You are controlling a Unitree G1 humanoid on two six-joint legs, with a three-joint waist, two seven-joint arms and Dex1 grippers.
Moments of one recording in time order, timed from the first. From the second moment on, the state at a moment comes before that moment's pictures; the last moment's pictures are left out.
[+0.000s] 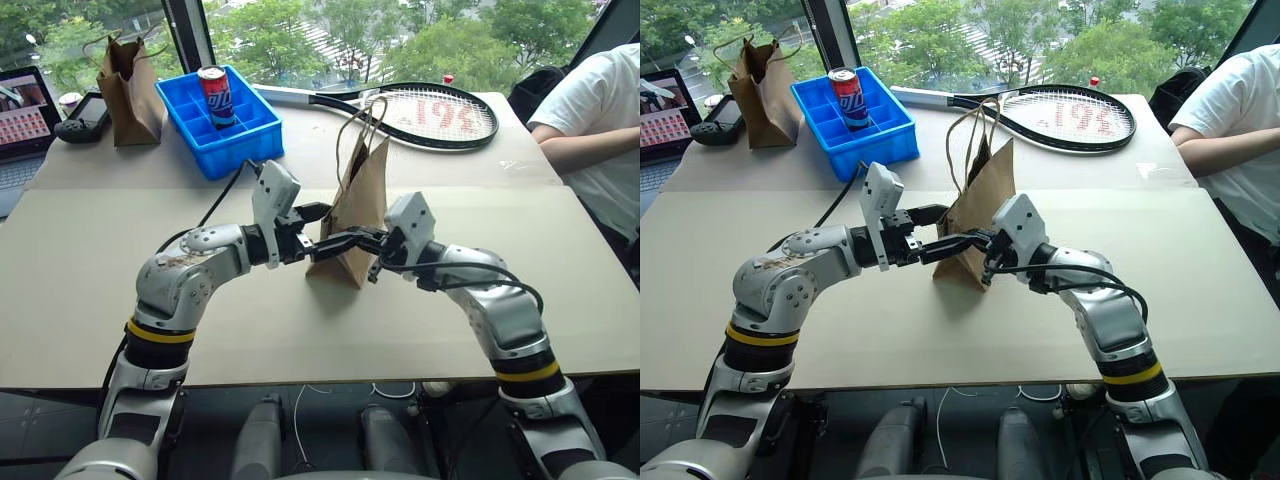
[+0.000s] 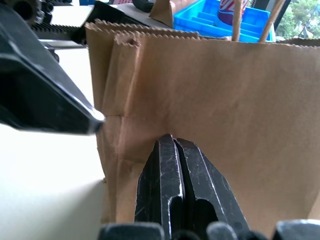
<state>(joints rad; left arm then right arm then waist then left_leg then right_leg) -0.63 0.39 -0.06 -0.21 -0.63 0.86 -0.66 -0.48 -0.43 0.18 -0.25 0.26 0.48 0.64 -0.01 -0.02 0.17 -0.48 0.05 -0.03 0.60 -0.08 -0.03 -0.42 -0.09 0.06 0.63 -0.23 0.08</state>
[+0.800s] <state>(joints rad) -0.69 0.49 -0.07 -0.06 -0.57 0.69 -0.89 -0.31 -0.57 0.02 -0.44 0.42 0.70 0.70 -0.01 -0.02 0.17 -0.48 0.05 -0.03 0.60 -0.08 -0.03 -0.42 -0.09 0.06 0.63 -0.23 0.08</state>
